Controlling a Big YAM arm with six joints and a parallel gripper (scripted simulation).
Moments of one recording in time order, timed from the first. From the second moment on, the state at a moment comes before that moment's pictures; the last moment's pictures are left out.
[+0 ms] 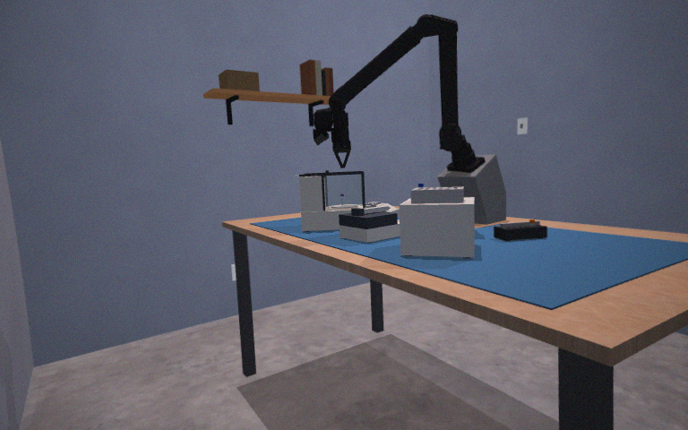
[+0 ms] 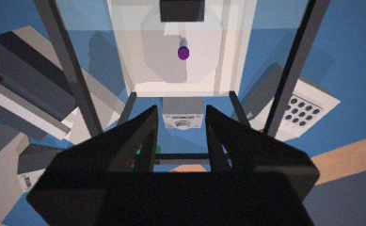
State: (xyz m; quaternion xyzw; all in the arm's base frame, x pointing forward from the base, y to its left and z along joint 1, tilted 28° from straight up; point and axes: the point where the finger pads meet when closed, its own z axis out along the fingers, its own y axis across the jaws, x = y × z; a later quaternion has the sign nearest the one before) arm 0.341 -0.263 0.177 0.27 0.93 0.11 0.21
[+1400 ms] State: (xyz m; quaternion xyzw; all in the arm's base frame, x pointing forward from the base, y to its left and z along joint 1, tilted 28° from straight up) arm 0.325 -0.268 0.212 0.27 0.93 0.11 0.22
